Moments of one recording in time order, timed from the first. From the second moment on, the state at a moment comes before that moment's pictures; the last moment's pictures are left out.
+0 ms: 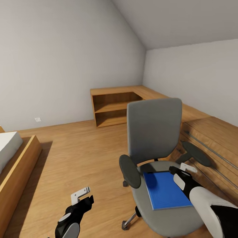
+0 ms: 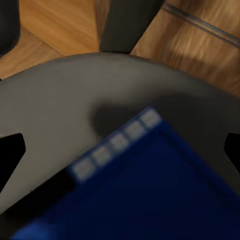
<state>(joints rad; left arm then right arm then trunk) -0.11 0.10 -0.45 -1.54 0.82 0.36 0.84 -0.88 -0.15 -0.04 -0.19 -0.36 -0.02 -0.31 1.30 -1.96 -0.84</state>
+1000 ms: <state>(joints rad) -0.11 0.11 -0.45 -1.52 0.82 0.36 0.84 -0.88 -0.15 -0.04 -0.19 -0.36 -0.02 -0.31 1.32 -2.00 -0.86</state>
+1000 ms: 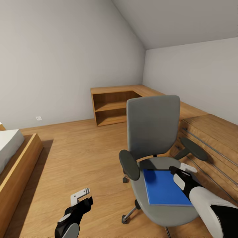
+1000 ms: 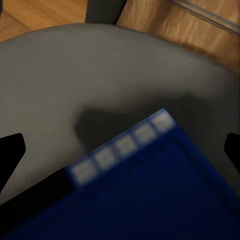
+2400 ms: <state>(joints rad) -0.11 0.11 -0.45 -1.52 0.82 0.36 0.84 -0.88 -0.15 -0.04 -0.19 -0.36 -0.02 -0.31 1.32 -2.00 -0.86</state>
